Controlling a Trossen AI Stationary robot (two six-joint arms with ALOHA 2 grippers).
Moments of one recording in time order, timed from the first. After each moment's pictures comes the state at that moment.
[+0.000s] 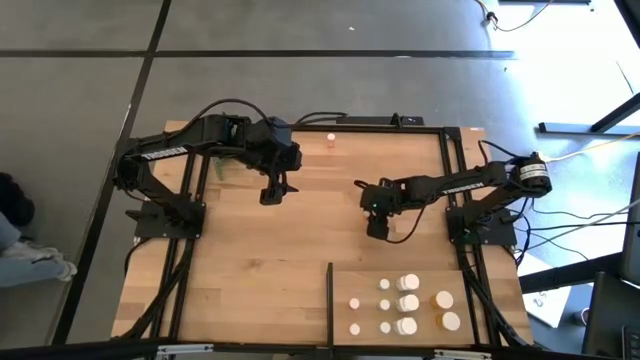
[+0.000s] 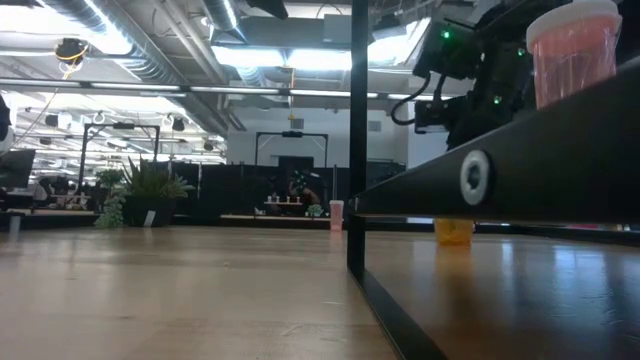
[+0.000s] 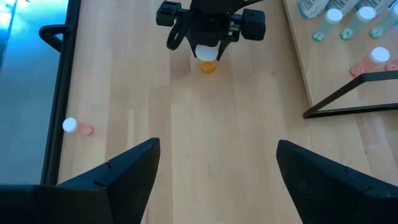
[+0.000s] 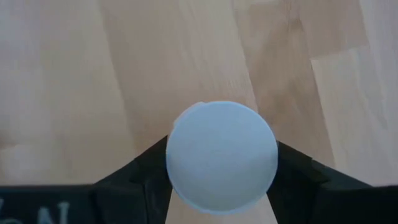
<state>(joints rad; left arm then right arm) 0.12 1.51 1.77 -1.16 0.04 0.17 -0.02 1.51 0.82 -0.50 0.11 0.21</state>
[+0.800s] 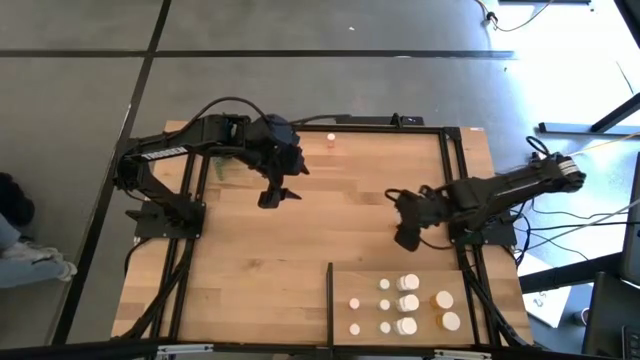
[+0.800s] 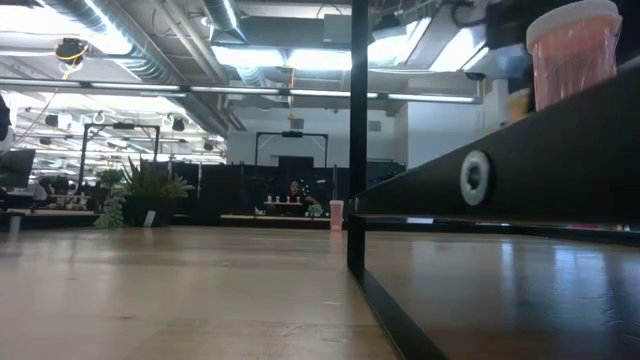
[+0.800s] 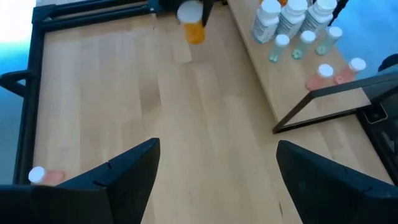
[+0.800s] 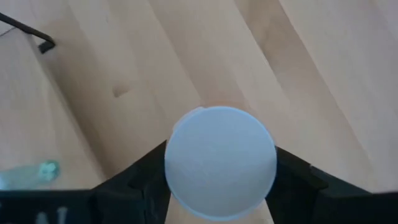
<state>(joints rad) 0.12 1.51 1.77 -1.08 0.19 0.25 0.26 1.16 0.95 -1.01 0.19 0.75</state>
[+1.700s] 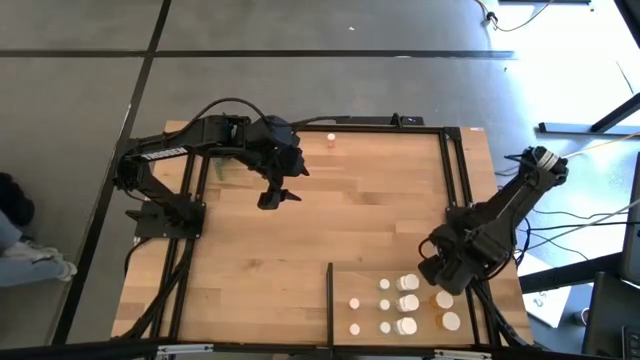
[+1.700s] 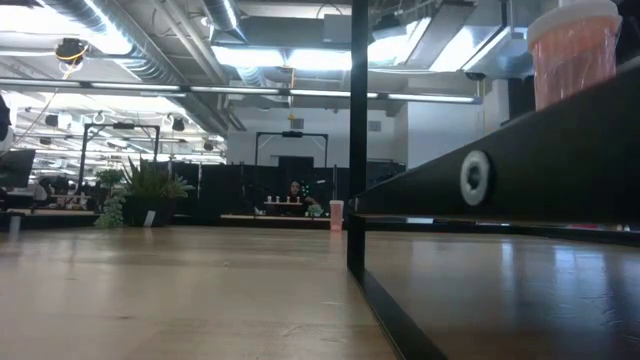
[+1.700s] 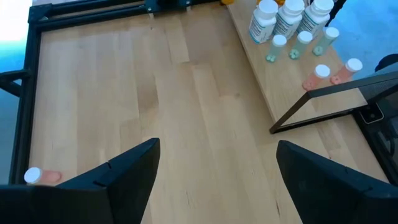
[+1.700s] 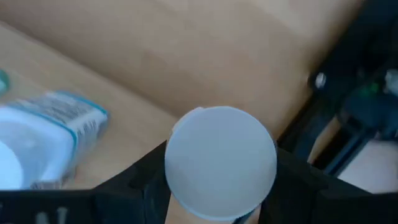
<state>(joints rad) 0.12 1.51 1.77 -1.08 0.20 0.24 0.86 1.26 0.98 -1.30 0.06 1.89</state>
